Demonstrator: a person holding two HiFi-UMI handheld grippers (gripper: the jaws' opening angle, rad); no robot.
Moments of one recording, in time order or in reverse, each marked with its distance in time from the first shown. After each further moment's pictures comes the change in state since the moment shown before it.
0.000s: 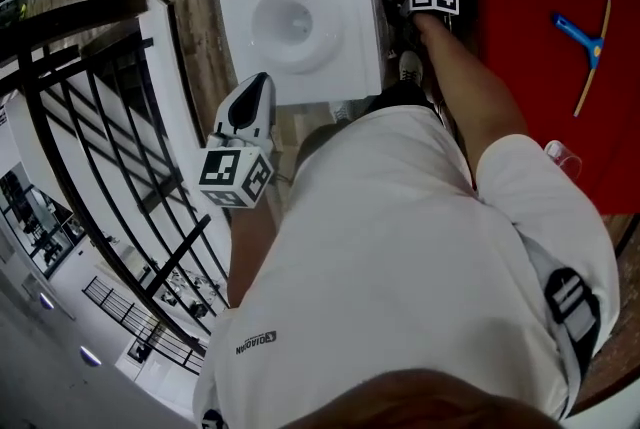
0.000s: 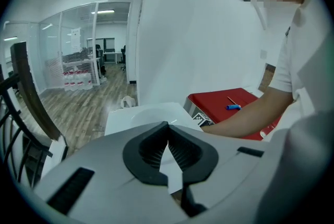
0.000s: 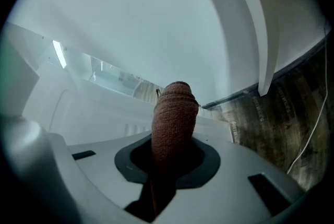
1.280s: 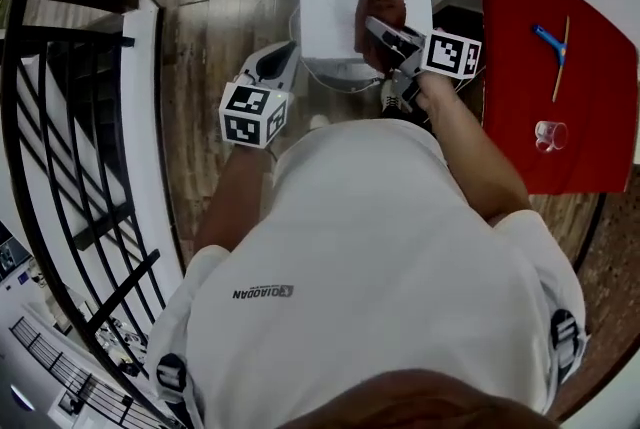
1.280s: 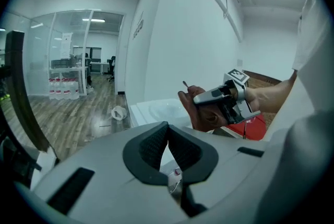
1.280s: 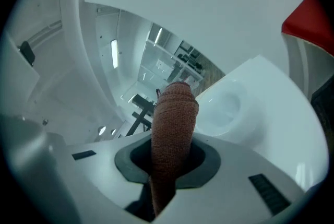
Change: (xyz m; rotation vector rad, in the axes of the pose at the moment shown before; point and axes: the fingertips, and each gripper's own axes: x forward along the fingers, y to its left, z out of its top) left arm -0.052 0.092 -0.070 0.077 -0.157 -0.193; right arm -0.119 0.364 -0.098 -0.259 -0.257 0.321
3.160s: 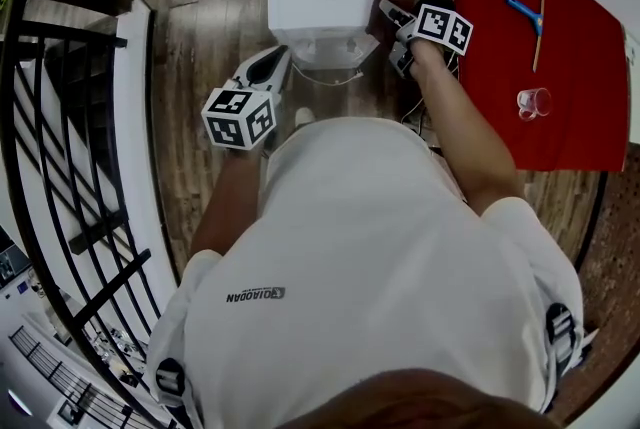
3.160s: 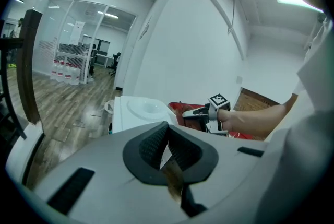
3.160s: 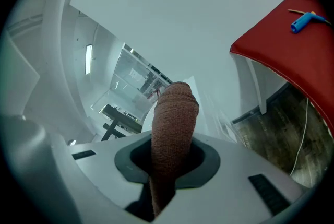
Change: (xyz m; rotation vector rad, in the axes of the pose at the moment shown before) left arm -0.034 -0.084 -0.010 -0.178 -0.065 -0.044; right arm -0.087 -0.104 0.002 0.071 -0.105 -0.313
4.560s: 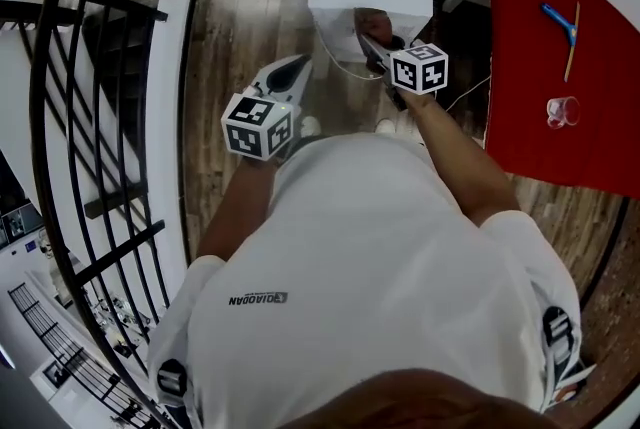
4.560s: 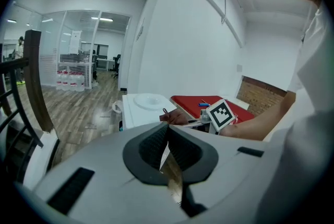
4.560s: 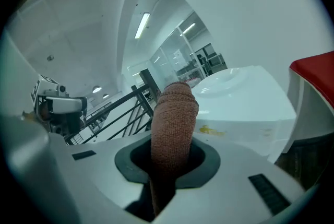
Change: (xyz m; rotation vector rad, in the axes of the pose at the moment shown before) left arm -0.065 -0.028 -0.029 0.094 0.056 0.069; right arm 0.005 0.093 -0.145 -0.554 0.113 0.233
